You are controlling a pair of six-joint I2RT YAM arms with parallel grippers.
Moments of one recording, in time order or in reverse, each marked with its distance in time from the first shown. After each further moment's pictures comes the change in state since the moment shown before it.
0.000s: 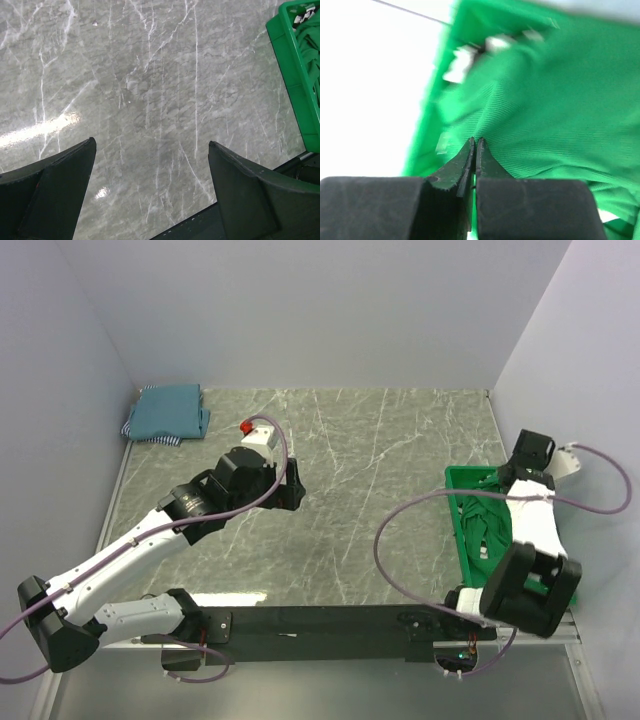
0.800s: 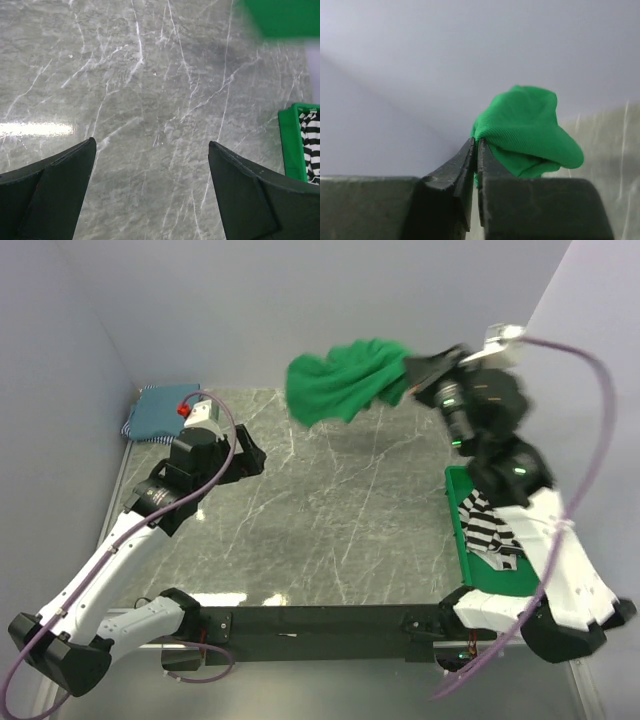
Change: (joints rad) left arm 0.303 -0.074 0.015 0.008 0.001 -0.069; right arm 0.911 -0.166 0.817 -0.030 0.014 -0.130
